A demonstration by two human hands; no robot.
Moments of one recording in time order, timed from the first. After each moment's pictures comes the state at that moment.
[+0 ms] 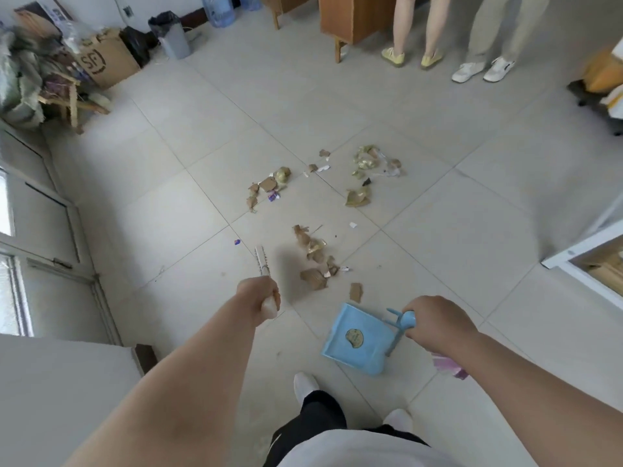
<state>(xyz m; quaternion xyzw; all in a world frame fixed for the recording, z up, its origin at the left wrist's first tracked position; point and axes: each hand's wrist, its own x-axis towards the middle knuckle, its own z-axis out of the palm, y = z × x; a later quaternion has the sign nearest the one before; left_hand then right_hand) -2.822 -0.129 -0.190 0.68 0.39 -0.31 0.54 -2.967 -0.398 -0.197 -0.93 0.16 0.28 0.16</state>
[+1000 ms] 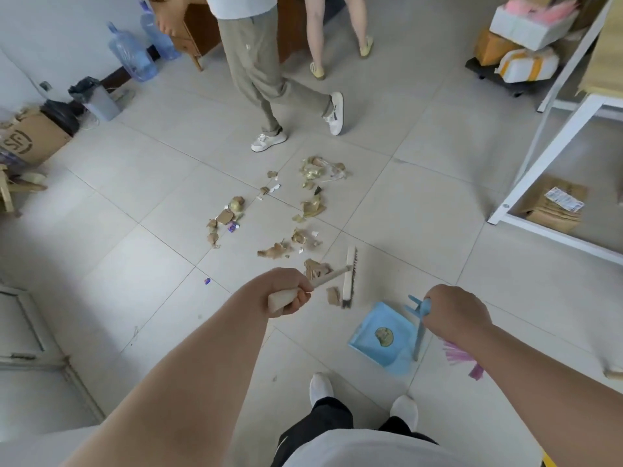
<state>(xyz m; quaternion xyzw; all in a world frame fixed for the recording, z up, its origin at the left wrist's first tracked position) -2.840 -0.253 -0.161 0.71 0.16 -0.58 0.37 -3.055 -0.463 -0.206 -0.89 0.36 0.20 0.18</state>
